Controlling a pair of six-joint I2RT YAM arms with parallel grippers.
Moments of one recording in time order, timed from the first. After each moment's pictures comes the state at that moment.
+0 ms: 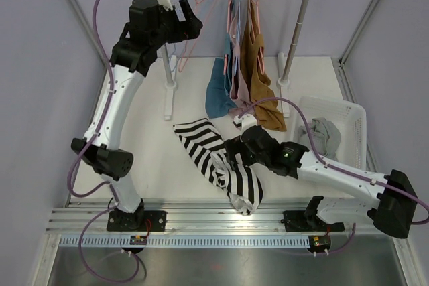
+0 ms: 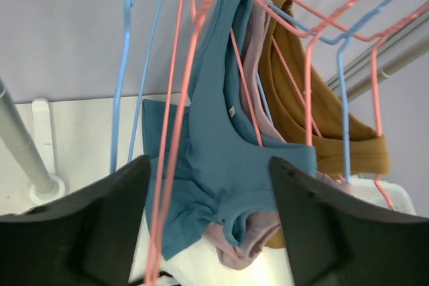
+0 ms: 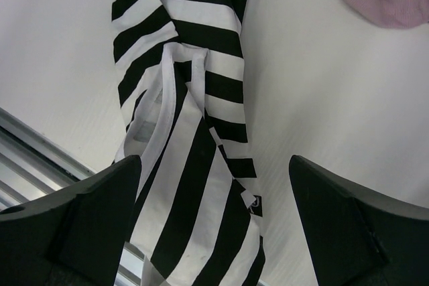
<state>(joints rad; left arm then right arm) -0.36 1.83 2.27 -0.64 0.05 -0.38 0.98 1.15 0.84 -0.42 0.22 0.41</state>
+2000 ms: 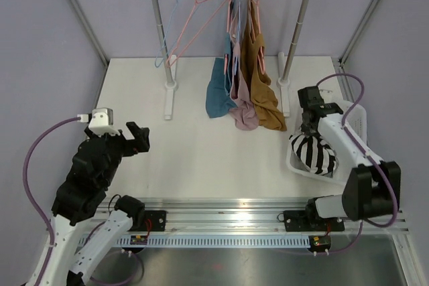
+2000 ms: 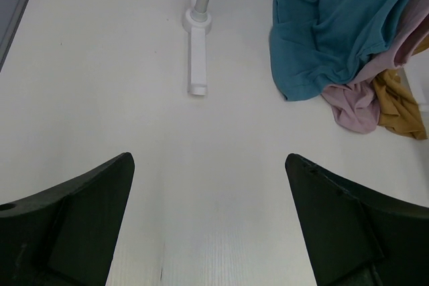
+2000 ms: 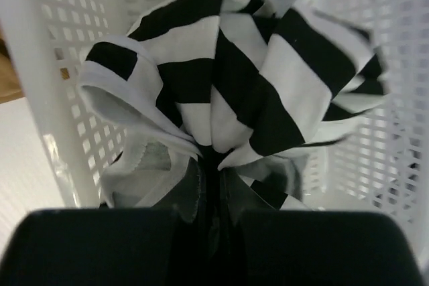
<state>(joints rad) -0.42 0.43 0.88 -0.73 -0.32 -0.31 0.19 1.27 1.04 -0.82 0.54 0.40</state>
